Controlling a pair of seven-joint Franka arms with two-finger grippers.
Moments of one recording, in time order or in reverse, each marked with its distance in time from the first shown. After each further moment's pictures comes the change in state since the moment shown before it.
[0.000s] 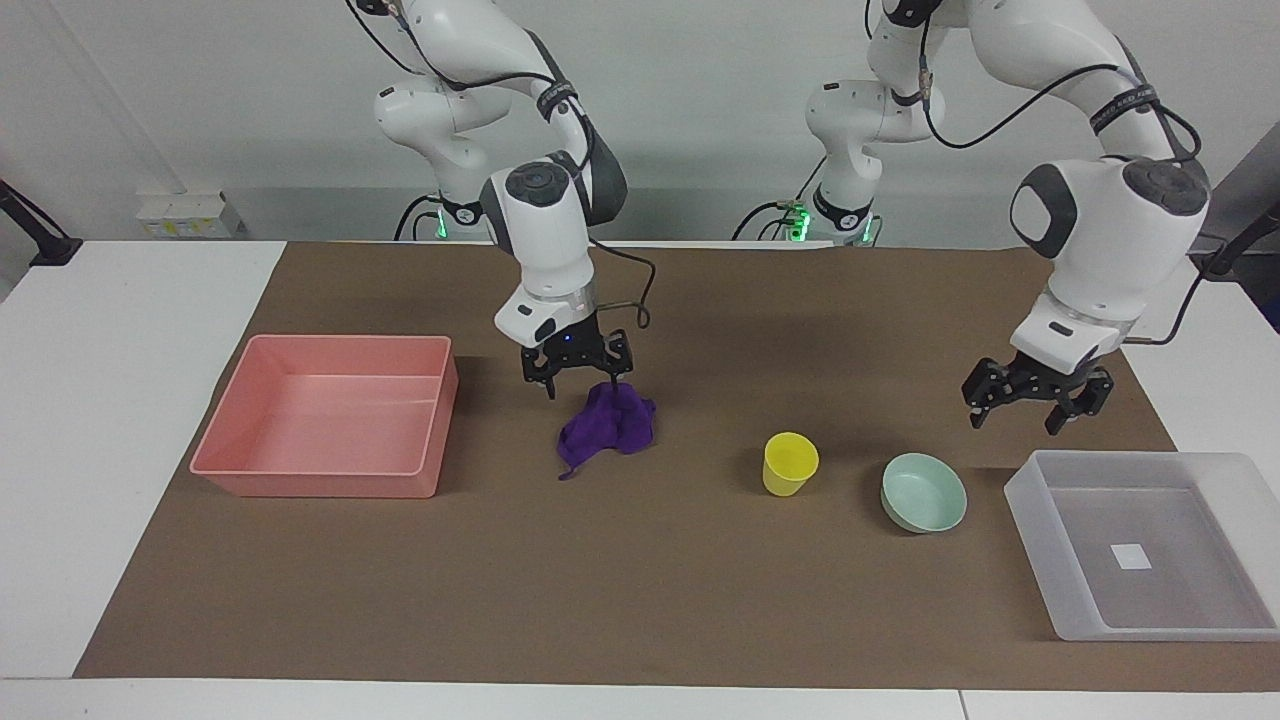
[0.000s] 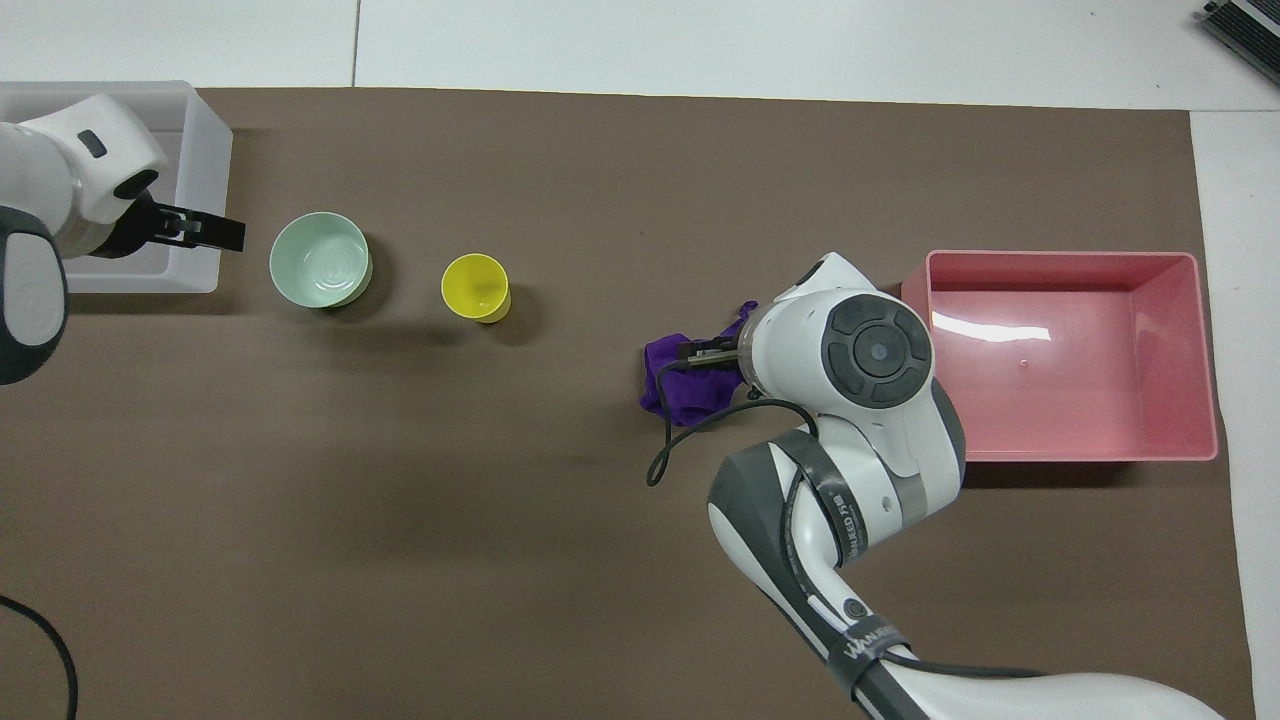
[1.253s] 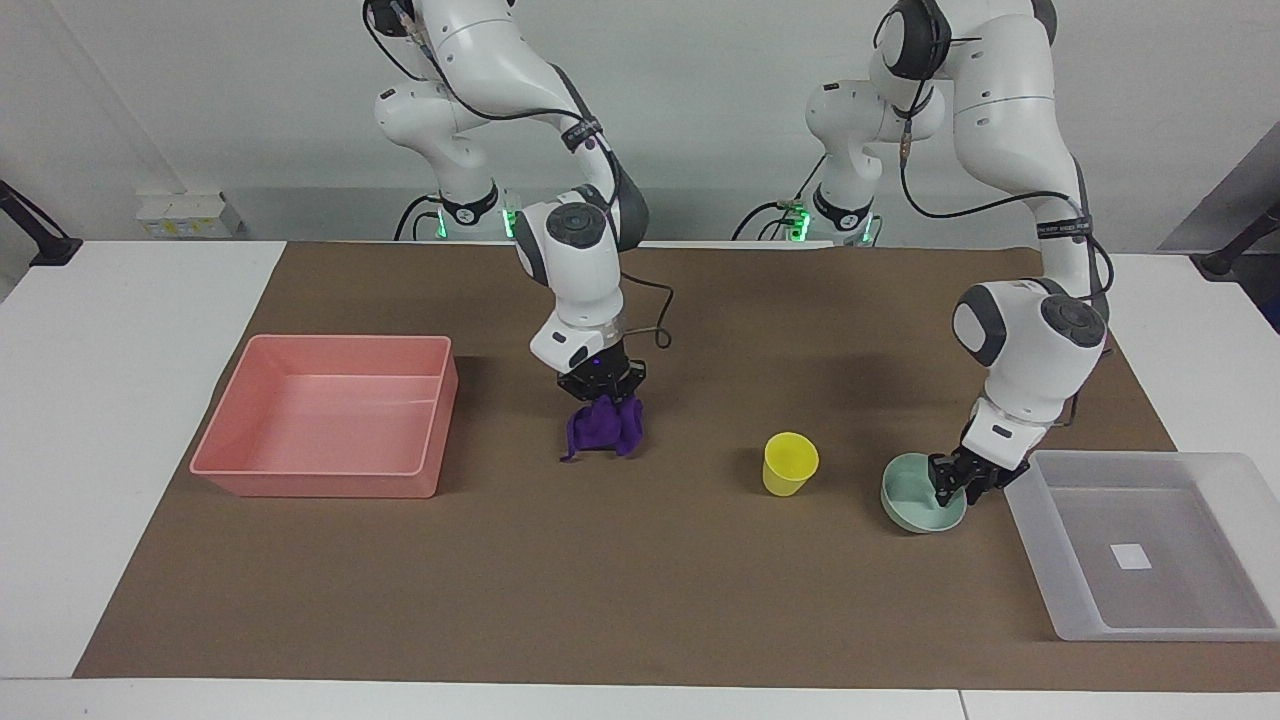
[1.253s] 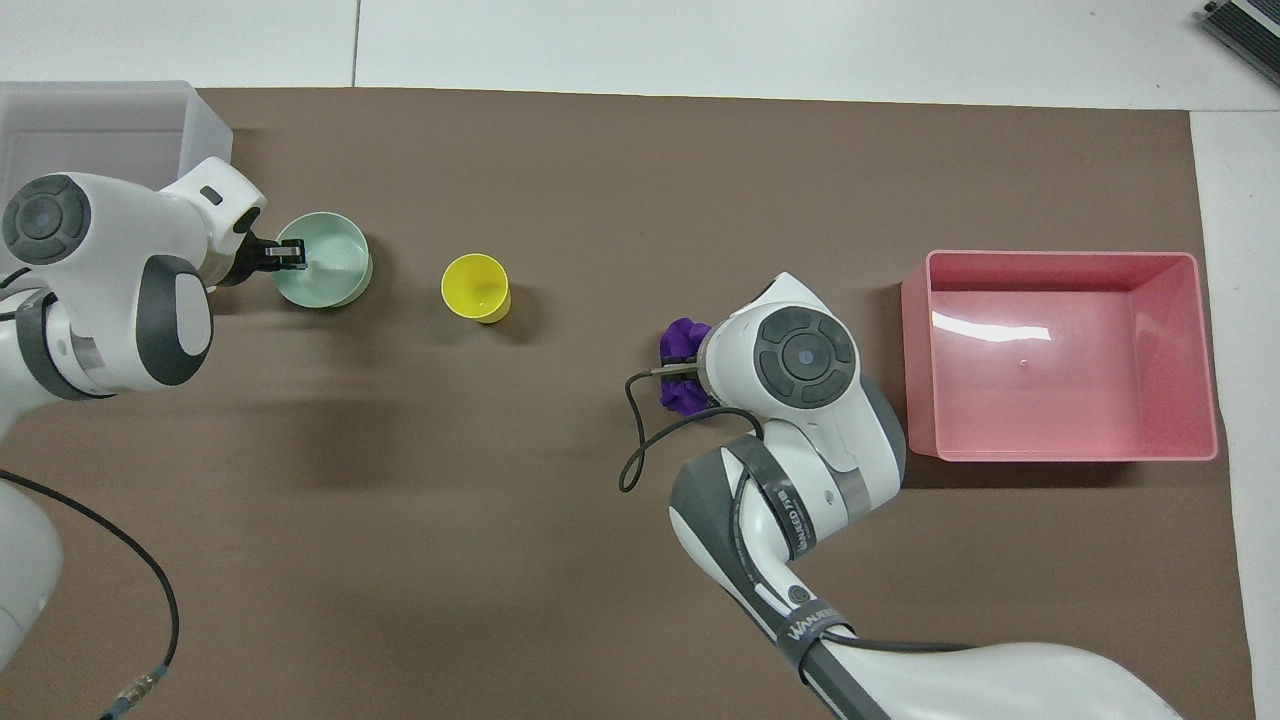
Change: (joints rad) left arm 0.009 0.199 -0.013 -0.093 -0.093 0.297 -0.132; right arm 0.051 0.043 -0.020 0.046 0.000 -0.042 0.068
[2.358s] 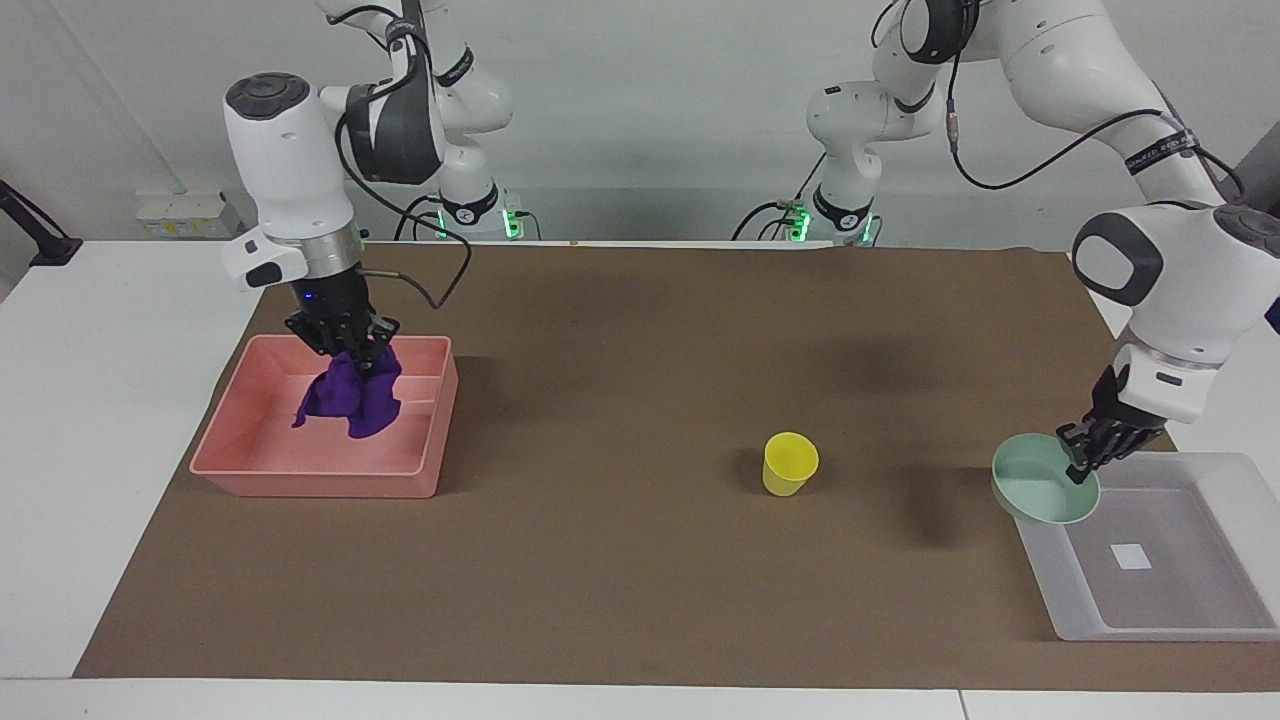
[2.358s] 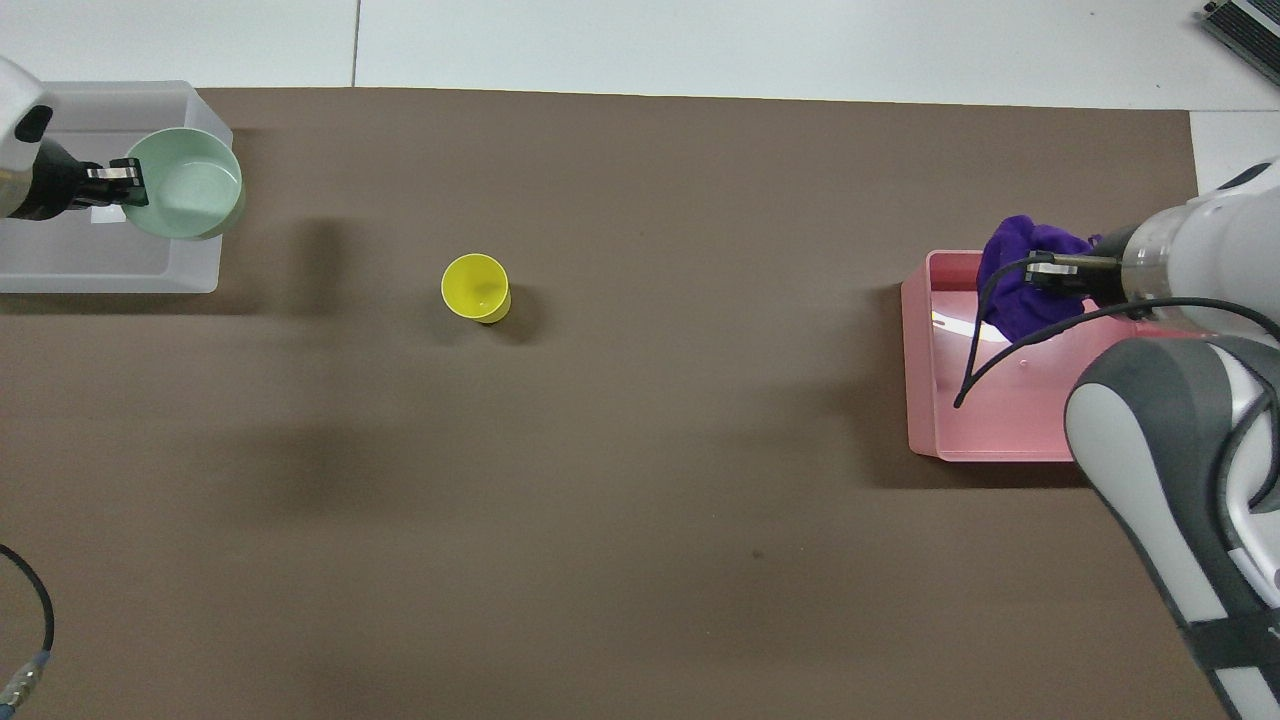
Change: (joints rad) left arm 0.153 -0.055 0.015 0.283 -0.001 -0.270 -0.003; right arm -0.484 -0.236 -0.010 0.033 -0.095 -0.217 -0.270
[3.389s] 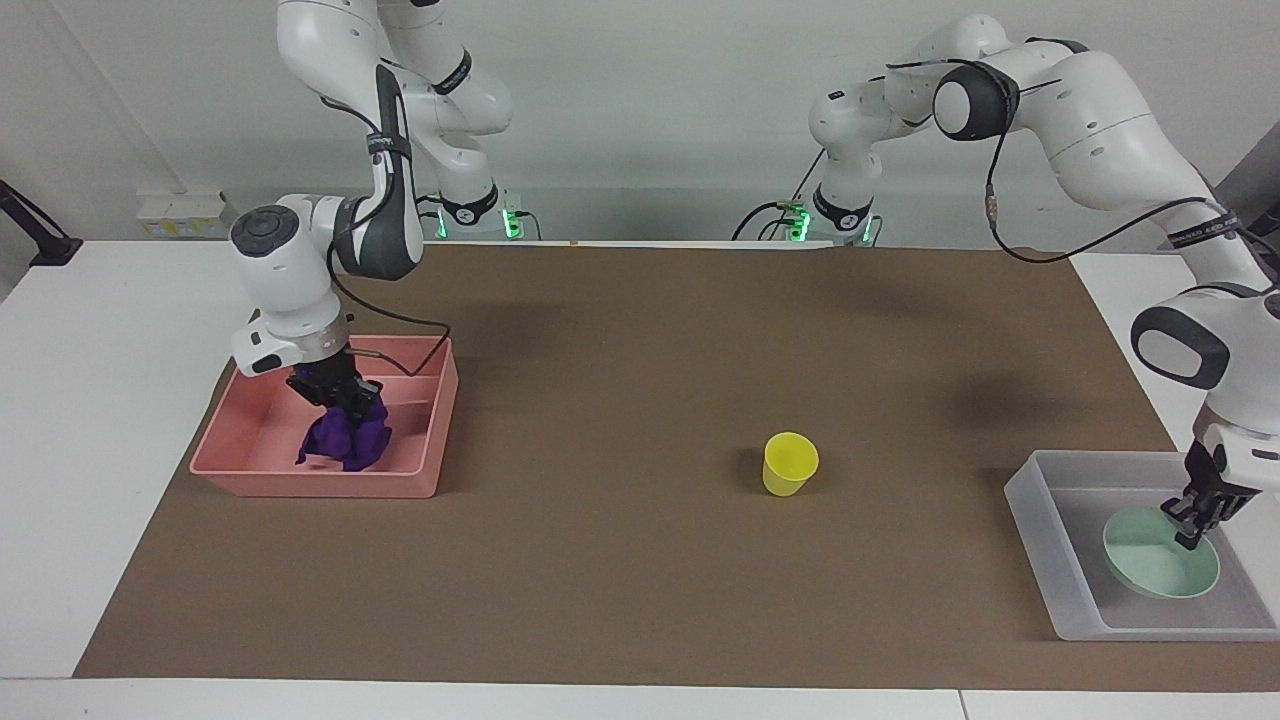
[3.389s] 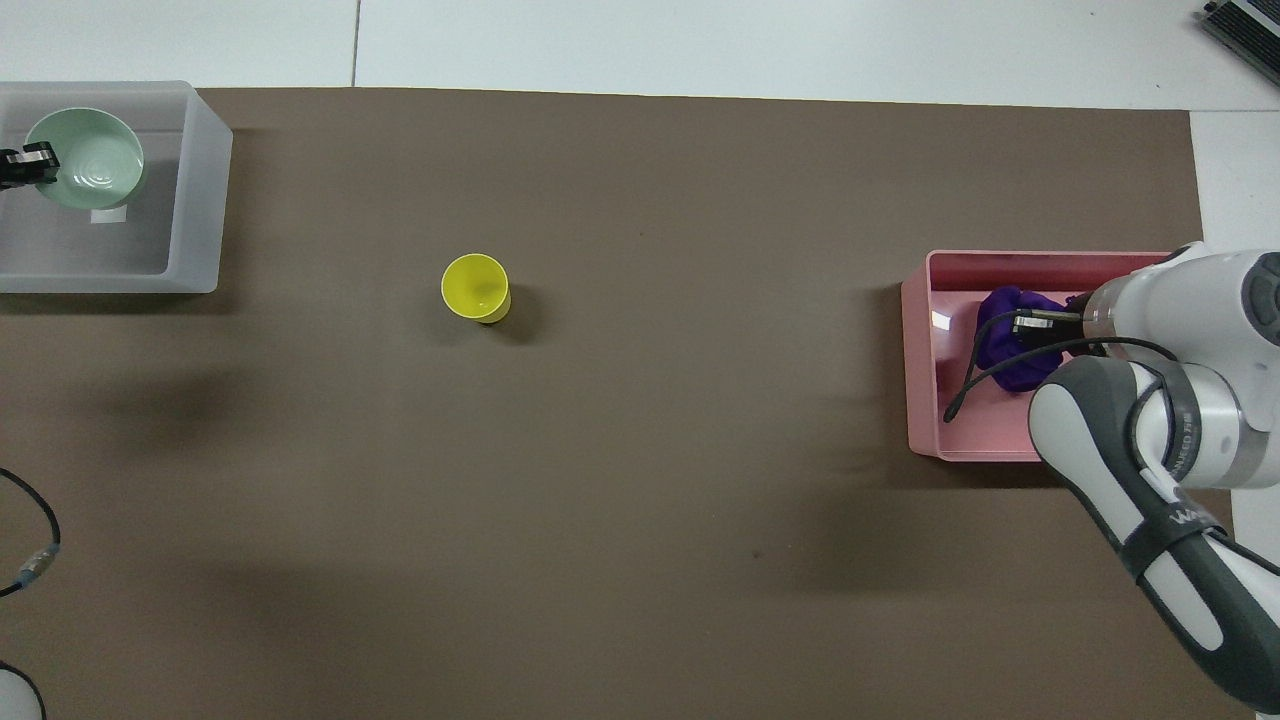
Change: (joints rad) left arm 0.148 0.290 0.004 0.171 0.061 0.246 0.000; right arm -0.090 0.137 0.000 -0.185 0.000 0.250 -0.030
